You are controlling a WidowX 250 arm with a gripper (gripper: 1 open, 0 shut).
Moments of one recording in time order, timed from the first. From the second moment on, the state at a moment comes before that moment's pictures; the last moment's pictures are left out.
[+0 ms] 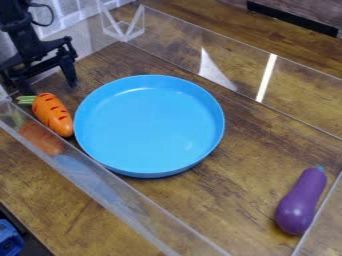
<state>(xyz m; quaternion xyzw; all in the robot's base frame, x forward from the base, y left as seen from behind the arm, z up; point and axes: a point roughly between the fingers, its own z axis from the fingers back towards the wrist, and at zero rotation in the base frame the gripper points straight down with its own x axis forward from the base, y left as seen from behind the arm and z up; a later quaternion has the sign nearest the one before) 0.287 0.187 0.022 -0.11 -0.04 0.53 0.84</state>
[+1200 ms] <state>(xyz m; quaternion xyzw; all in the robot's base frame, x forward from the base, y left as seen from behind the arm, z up) 0.278 0.179 0.021 -0.10 -0.06 0.60 0.79</state>
